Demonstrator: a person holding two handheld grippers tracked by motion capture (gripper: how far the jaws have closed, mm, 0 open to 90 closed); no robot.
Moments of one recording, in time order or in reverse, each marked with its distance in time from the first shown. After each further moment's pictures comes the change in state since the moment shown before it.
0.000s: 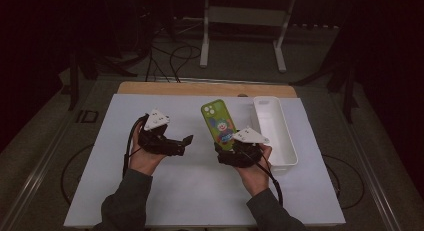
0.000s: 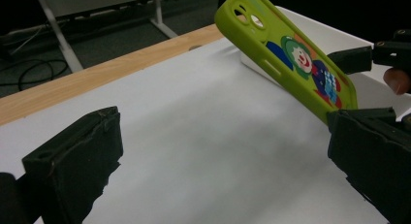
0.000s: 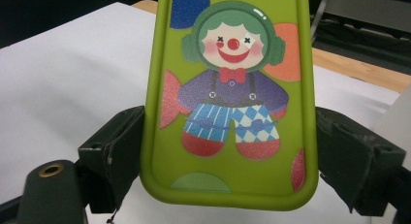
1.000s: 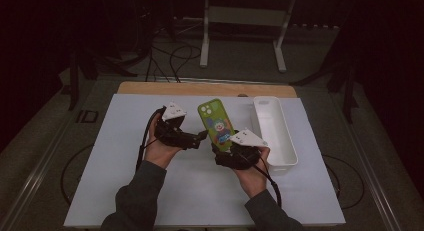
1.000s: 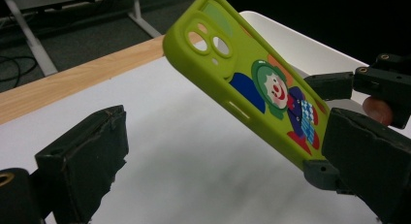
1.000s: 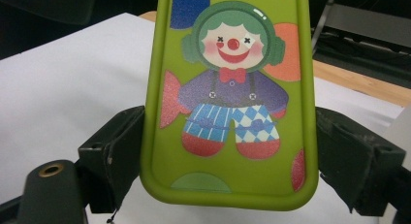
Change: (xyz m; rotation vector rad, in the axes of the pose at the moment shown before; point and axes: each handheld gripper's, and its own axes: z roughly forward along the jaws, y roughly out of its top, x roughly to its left) left arm -0.015 0.024 0.027 0.028 -0.072 -0.007; right arm 0.009 0.002 -0.004 -0.044 0.005 -0.018
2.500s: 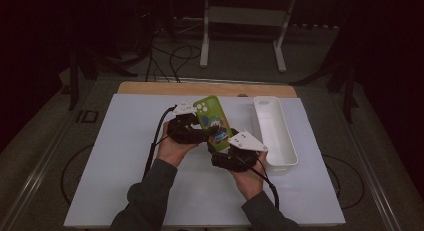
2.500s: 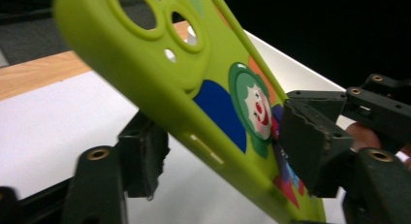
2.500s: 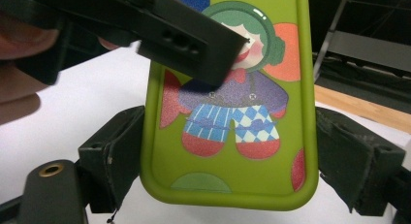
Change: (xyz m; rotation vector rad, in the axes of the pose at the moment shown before) left arm -0.009 0.006 0.026 -0.019 -0.126 -0.084; right arm 0.012 0.006 -0.008 -0.097 0.023 -0.008
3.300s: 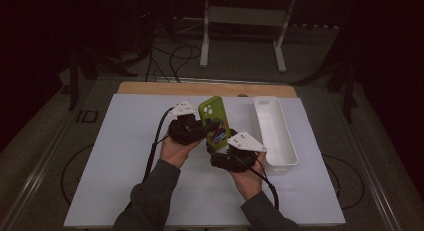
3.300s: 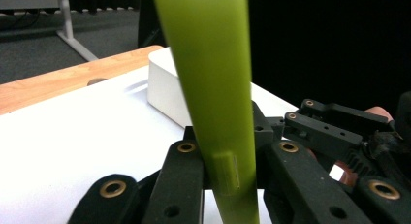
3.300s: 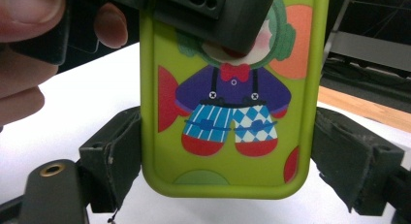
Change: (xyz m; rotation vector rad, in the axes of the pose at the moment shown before) left arm -0.005 0.002 -0.004 -0.092 -0.137 0.024; right arm 0.002 -0.001 0.002 -0.001 0.005 0.001
